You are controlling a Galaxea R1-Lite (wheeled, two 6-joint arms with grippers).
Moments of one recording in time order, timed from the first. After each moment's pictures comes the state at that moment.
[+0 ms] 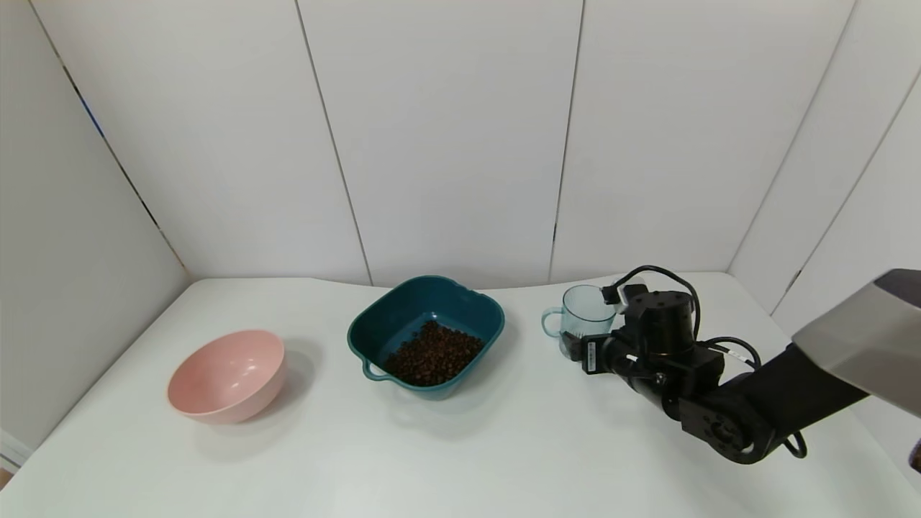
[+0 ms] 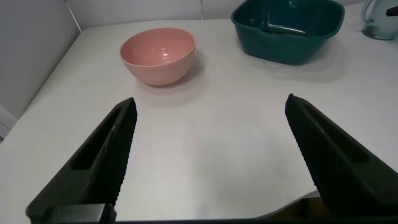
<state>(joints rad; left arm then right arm) 0.00 0.00 0.00 0.00 -0.01 0.04 0.46 2.16 -0.92 -0.85 -0.26 0.17</state>
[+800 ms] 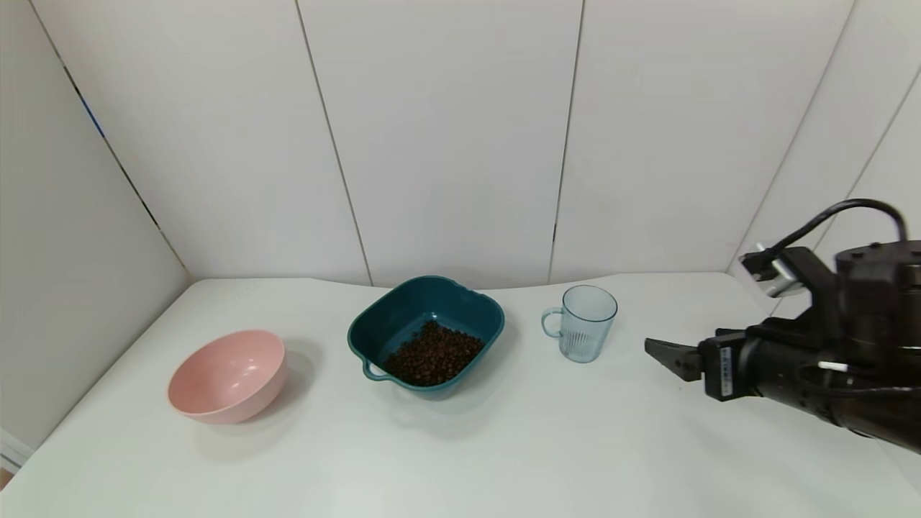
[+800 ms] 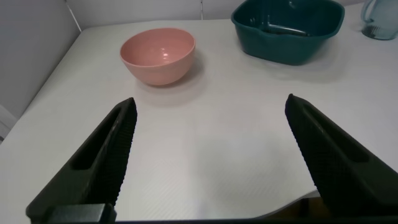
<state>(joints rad) 0.00 0.00 0.00 0.00 -0.01 0.04 0.44 1.50 -0.73 -0.30 -0.13 0.17</state>
